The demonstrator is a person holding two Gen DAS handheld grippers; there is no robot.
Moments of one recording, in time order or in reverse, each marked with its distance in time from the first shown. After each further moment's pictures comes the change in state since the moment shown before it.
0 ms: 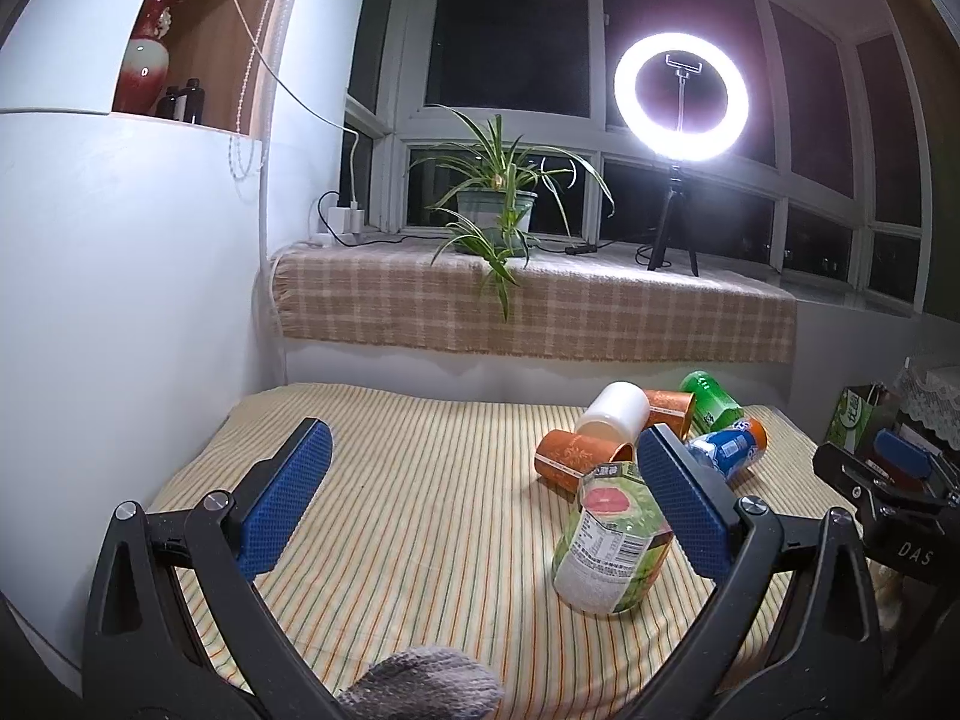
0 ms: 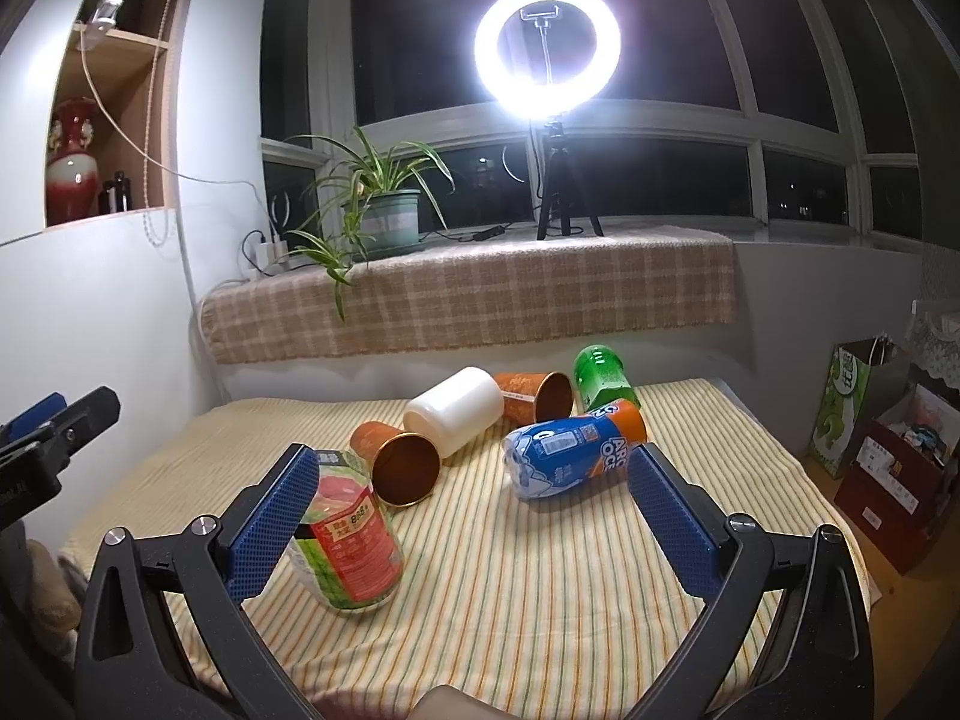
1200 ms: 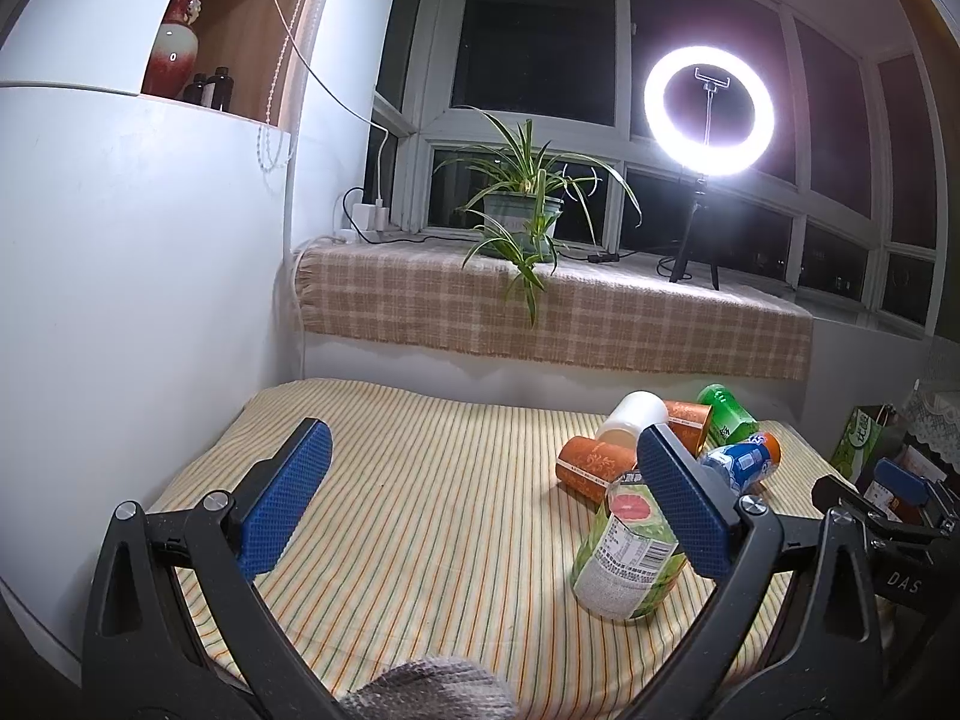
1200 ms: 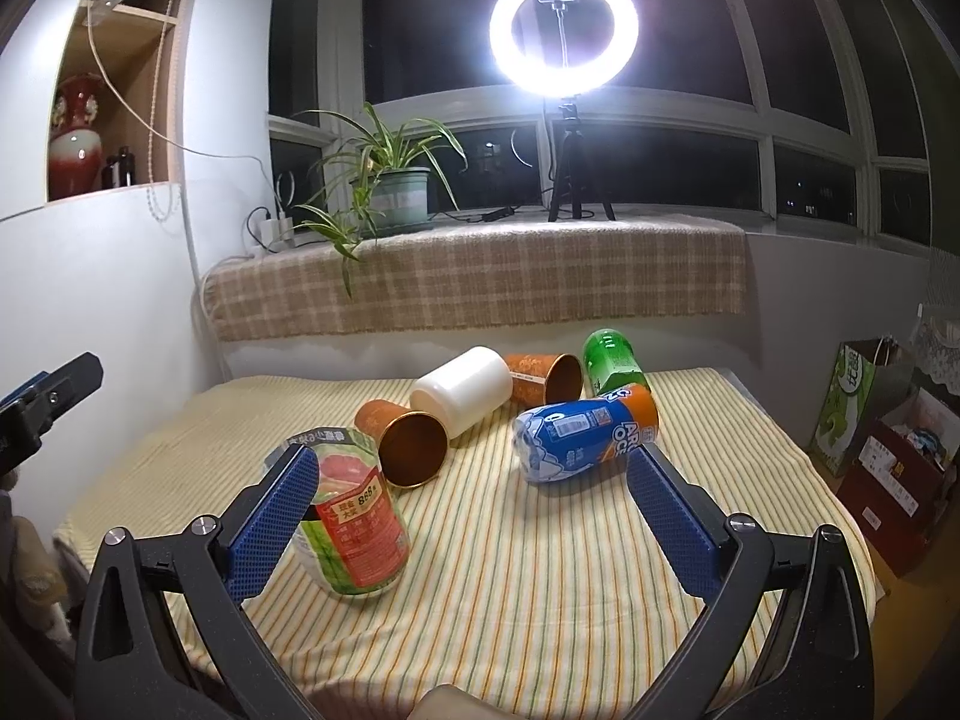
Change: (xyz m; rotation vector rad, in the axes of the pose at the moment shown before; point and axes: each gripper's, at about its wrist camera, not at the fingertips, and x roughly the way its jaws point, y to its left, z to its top) left arm -0.001 0.016 0.000 -0.045 -0.010 0.031; right arm 0.007 0.011 -0.005 -0.026 0.040 0.000
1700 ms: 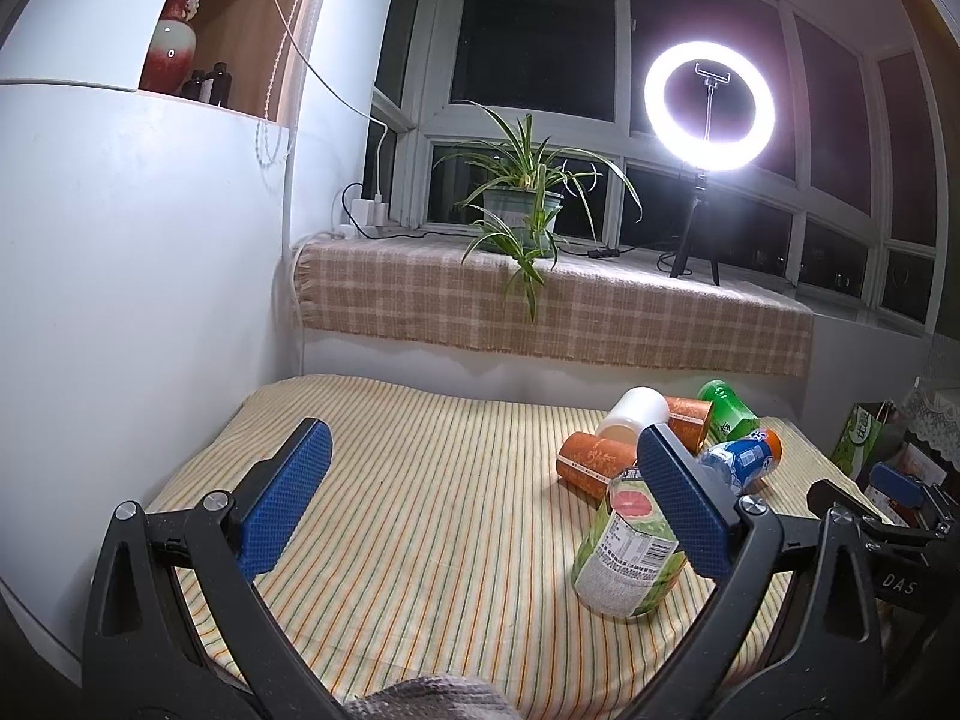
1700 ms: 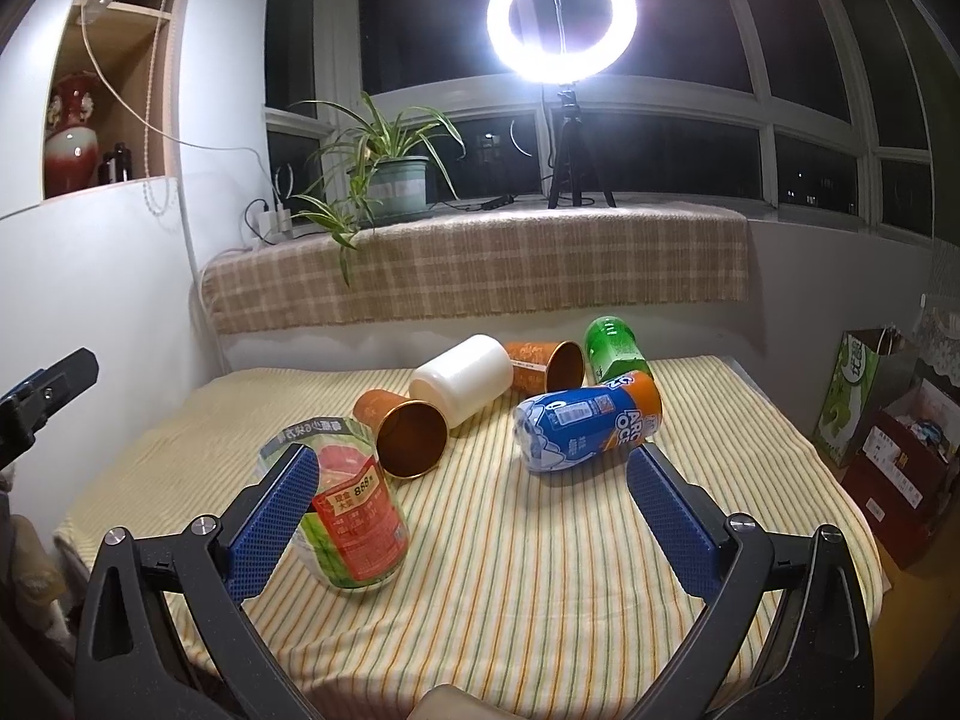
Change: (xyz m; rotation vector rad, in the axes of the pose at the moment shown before) left arm 0.000 0.000 -0.002 0.000 0.003 0.002; right arm 0.006 -0.001 -0.004 0.011 0.023 0.004
